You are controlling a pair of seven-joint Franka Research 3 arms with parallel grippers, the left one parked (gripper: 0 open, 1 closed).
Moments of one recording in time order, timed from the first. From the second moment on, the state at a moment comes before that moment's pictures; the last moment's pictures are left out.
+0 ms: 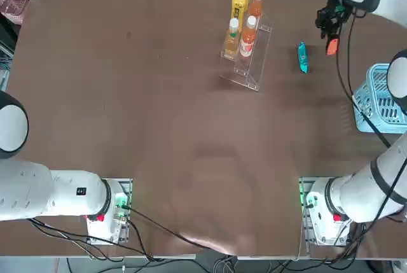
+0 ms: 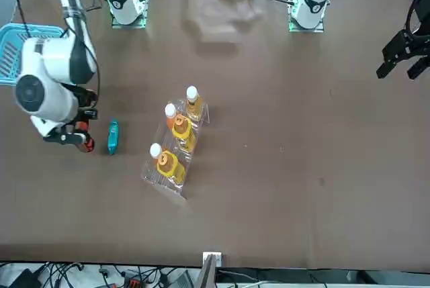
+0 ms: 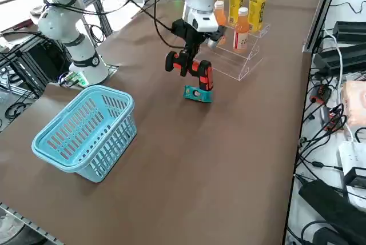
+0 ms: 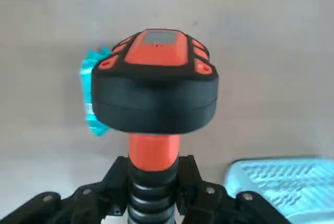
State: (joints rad) arm 0.23 0.29 -0.27 -1.81 -0.13 1.89 -0.02
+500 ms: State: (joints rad) arm -0.06 0.31 -0.27 -1.76 -0.13 1.97 -0.51
